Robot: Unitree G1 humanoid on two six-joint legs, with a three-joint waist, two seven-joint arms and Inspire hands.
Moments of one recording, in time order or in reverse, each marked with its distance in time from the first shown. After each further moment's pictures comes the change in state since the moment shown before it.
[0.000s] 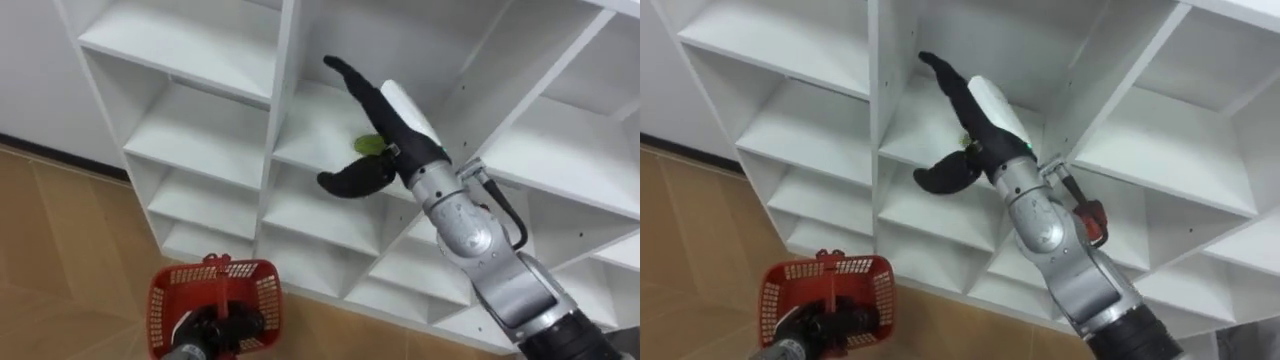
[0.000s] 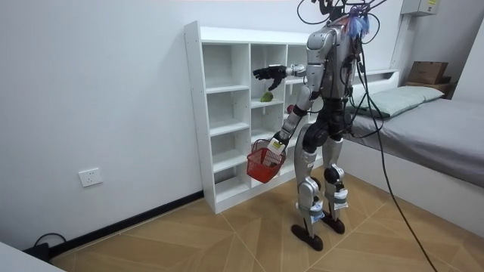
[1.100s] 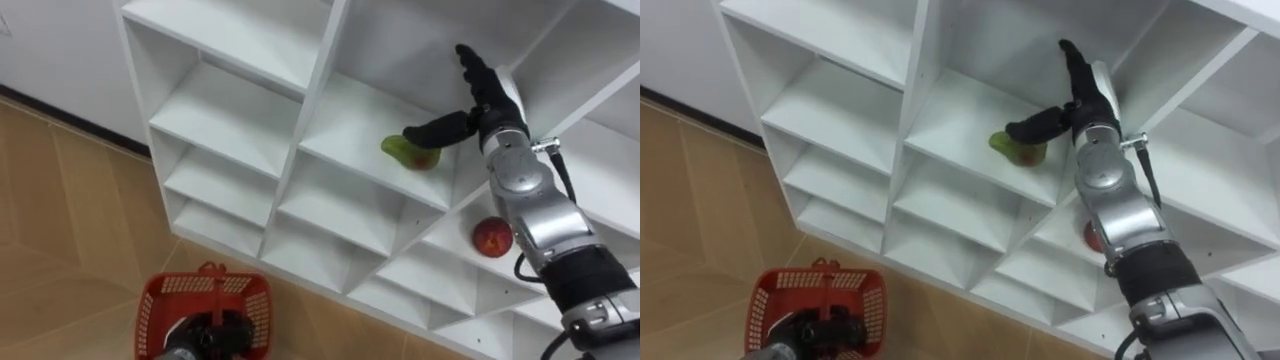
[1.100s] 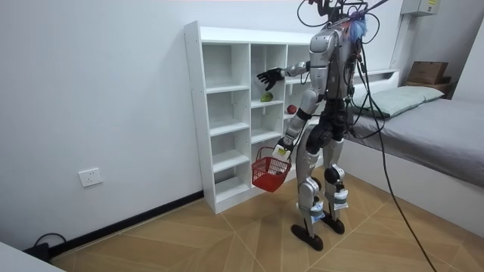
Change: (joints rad) left arm 0.026 0.017 0.085 -0.041 0.134 0.101 -0.042; right arm -0.225 -0.019 -0.178 0.480 0.253 0.098 -0.120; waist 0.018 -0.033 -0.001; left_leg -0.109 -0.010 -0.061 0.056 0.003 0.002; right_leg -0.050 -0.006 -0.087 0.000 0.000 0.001
